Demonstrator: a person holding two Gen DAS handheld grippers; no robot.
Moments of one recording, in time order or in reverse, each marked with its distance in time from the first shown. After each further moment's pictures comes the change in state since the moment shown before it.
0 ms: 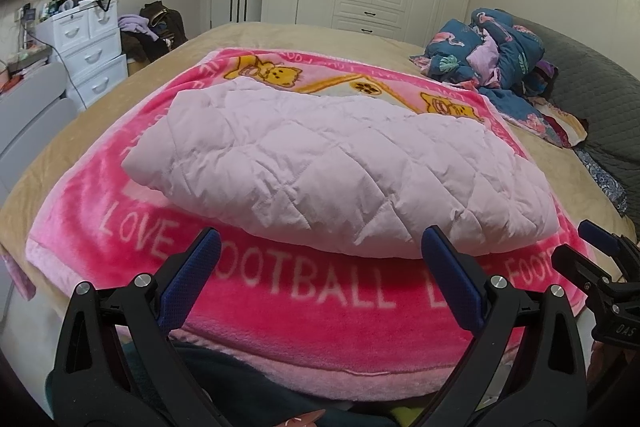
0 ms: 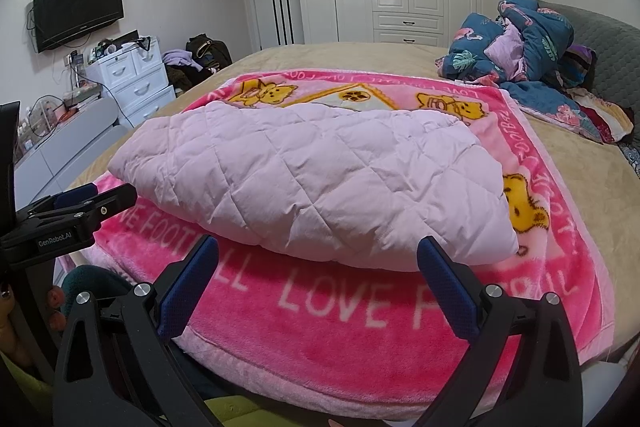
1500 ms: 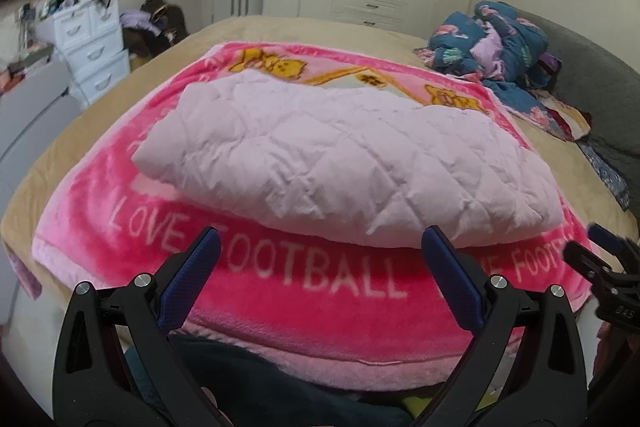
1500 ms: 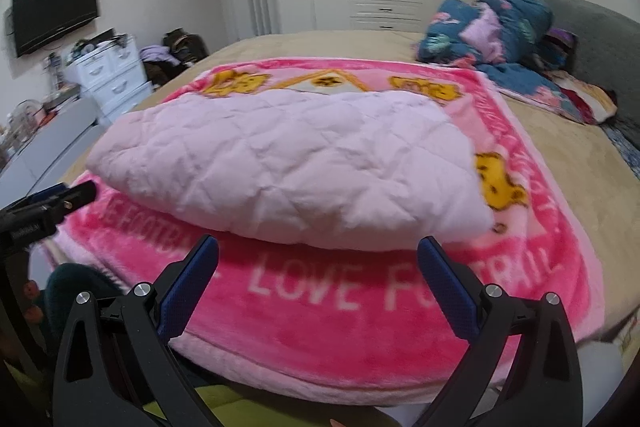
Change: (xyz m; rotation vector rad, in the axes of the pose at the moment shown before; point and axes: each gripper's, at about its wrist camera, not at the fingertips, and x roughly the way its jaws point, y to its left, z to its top) left arm 0.003 0.022 -0.002 -0.015 0.039 0.021; right arm -0.004 -0.032 -0.018 0.066 0.031 -0.109
